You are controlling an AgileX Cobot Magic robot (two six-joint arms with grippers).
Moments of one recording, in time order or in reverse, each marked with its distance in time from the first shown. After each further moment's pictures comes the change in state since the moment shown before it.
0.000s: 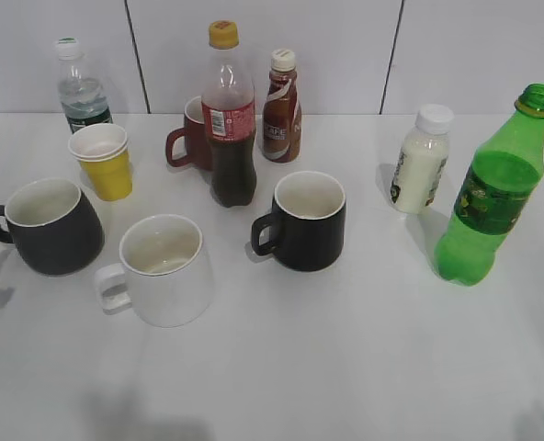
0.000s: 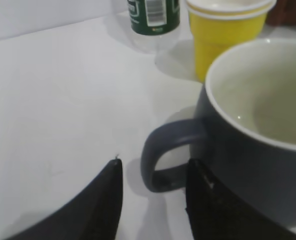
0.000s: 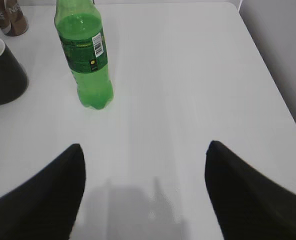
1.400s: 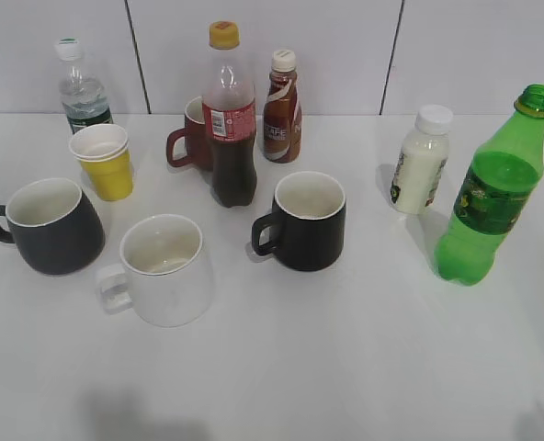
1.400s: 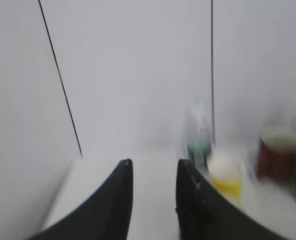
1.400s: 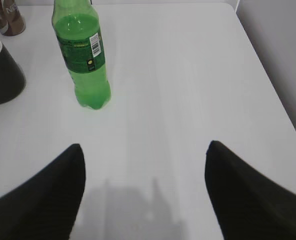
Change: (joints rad) left arm -0.309 -1.699 -0.163 -0.495 1.472 -0.007; right arm 0.000 0.000 0.000 -0.009 0.000 -0.001
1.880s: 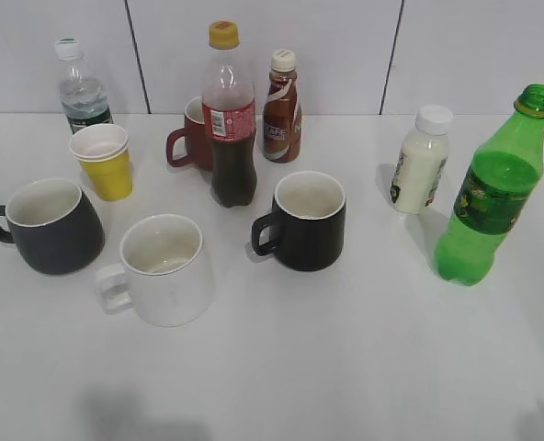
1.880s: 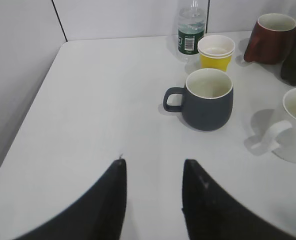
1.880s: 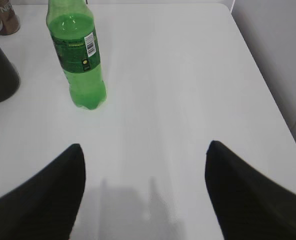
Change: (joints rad) left arm 0.000 -0.165 -0.004 -0.048 0.568 0.000; right arm 0.000 0.000 0.000 -0.016 0.000 0.000
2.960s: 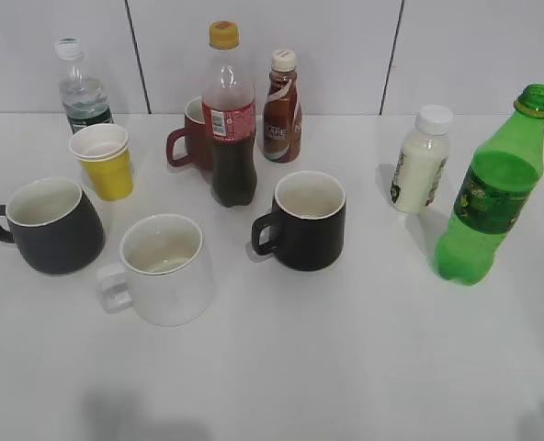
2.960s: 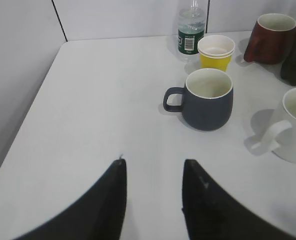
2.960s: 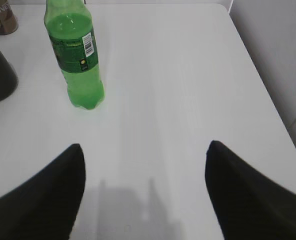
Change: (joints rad) left arm 0.000 0.000 0.000 0.000 0.000 0.000; right arm 0.000 0.000 0.000 -0.006 0.000 0.000
